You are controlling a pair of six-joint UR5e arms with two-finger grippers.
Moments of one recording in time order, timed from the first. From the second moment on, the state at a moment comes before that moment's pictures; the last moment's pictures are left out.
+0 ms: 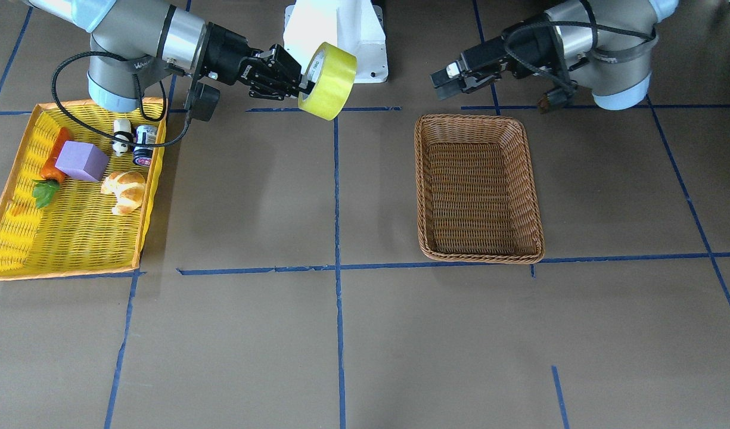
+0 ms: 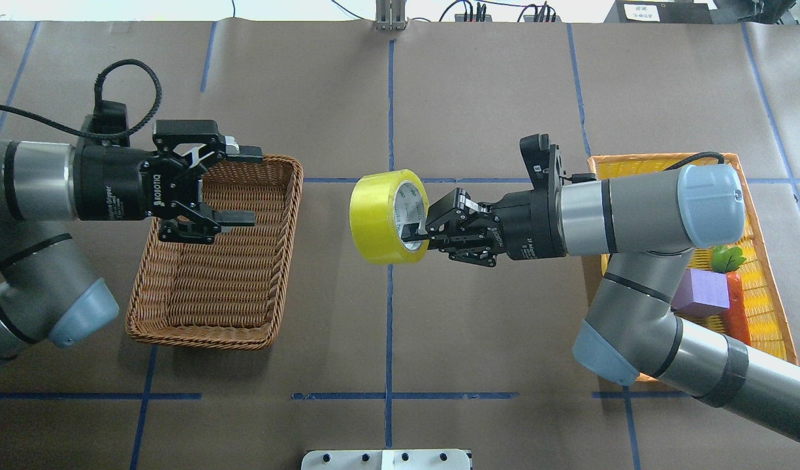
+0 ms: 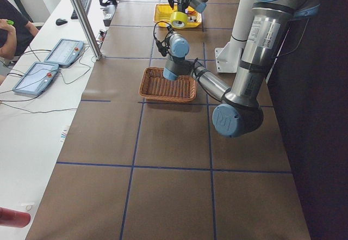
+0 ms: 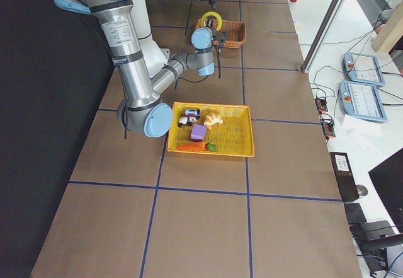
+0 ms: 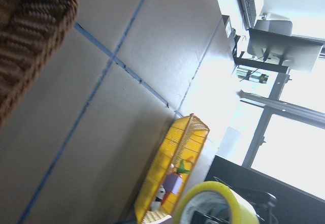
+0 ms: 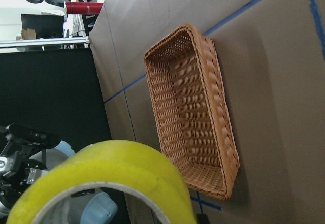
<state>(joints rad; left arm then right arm) -0.71 -1.88 -1.79 -3.09 -2.03 -2.39 0.58 -1.17 1.78 -0.29 2.06 1.97</state>
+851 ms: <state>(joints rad) -0.57 -1.96 -1.81 -3.12 -1.95 -2.45 0.51 -1.17 1.84 -0.28 2.10 1.99</state>
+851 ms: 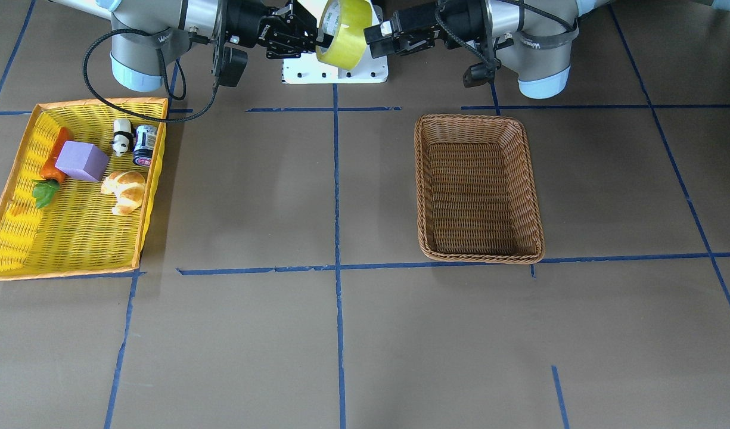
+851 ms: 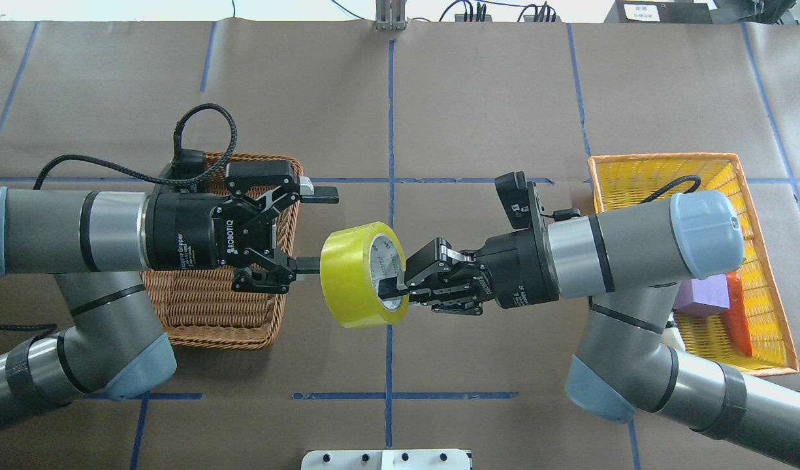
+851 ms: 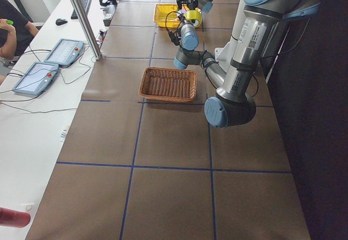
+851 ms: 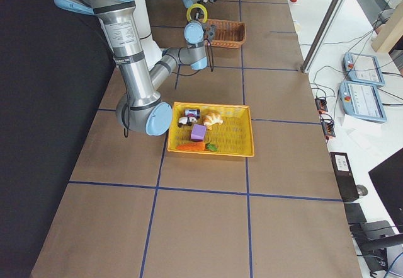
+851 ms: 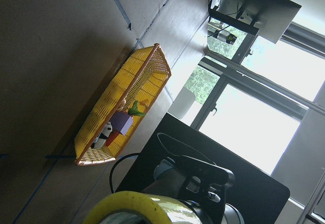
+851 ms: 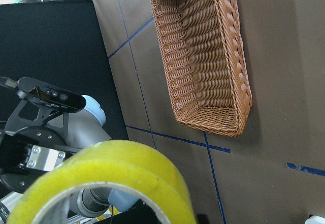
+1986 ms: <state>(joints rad) -0.51 -1.99 -1.83 -3.11 -1.92 -2.49 0.49 -1.17 1.84 -0.29 2.10 1.99</state>
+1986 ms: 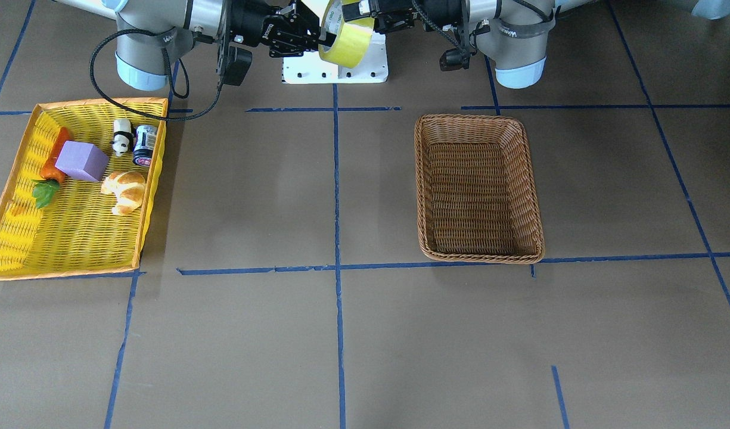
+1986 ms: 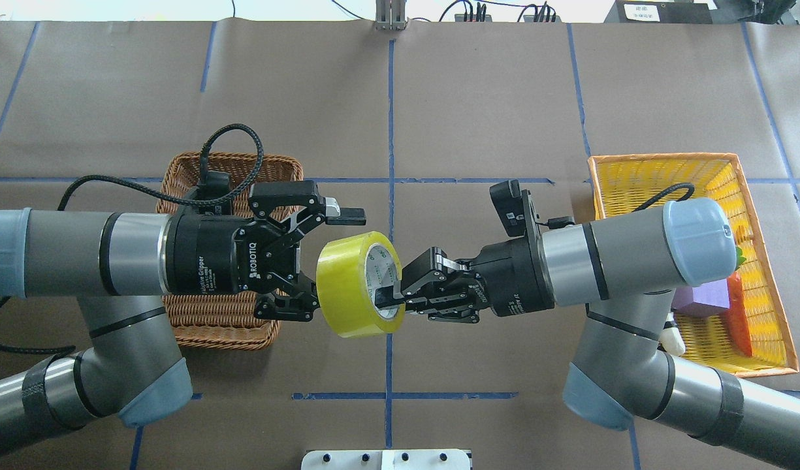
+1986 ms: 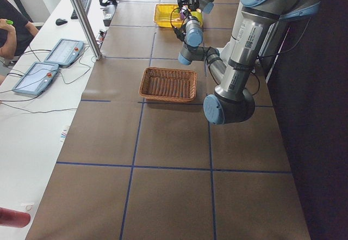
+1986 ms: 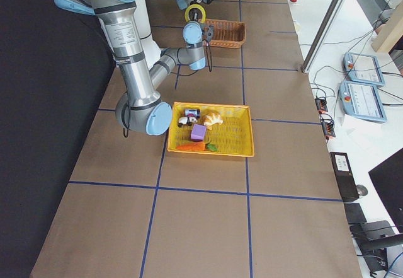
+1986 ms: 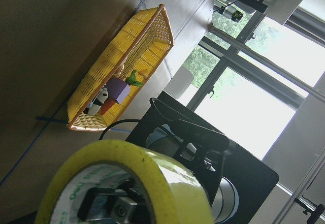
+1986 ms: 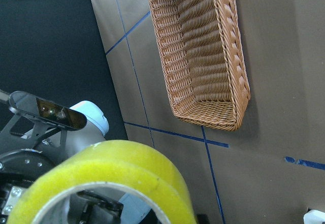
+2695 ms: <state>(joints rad) -0.51 -1.99 -1.83 -3.11 -1.92 -2.49 0.49 -1.17 1.84 -0.28 2.10 1.98</state>
